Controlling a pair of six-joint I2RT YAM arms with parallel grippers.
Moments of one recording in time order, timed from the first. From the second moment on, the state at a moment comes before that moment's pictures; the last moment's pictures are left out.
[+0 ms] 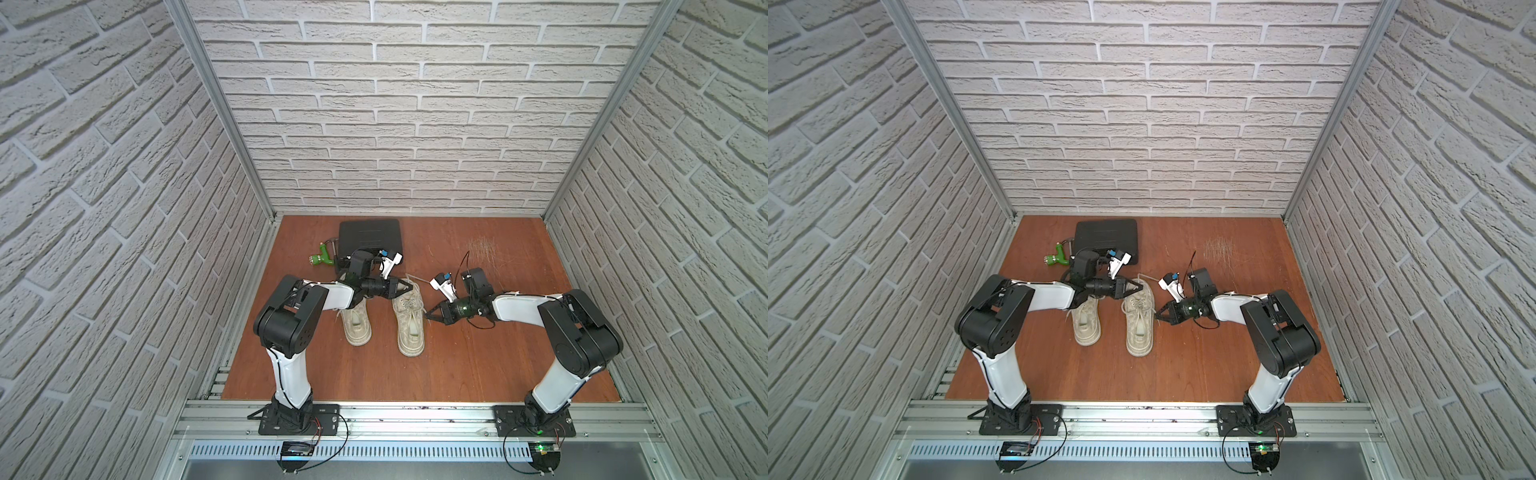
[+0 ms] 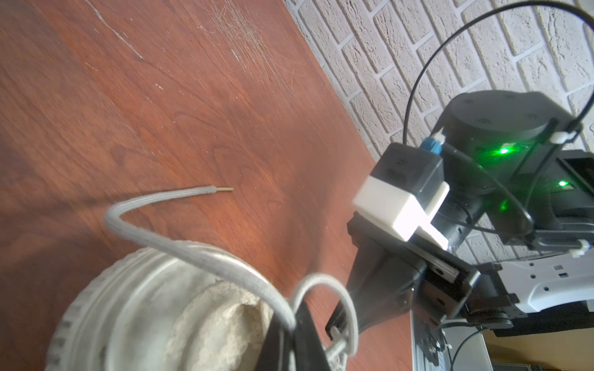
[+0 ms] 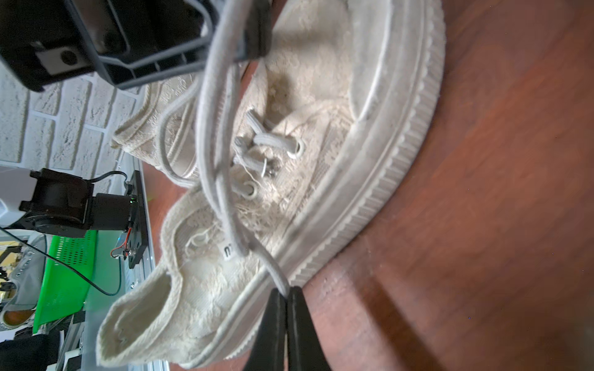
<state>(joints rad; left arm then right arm) -0.43 1.86 0.90 0.38 0.87 -0.34 0.34 1.71 0.76 -0.07 -0.77 0.11</state>
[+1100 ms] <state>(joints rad) -0.51 1.31 0.61 0.00 0.54 -0.39 0.36 1.38 0.68 -0.48 -0.46 0.24</state>
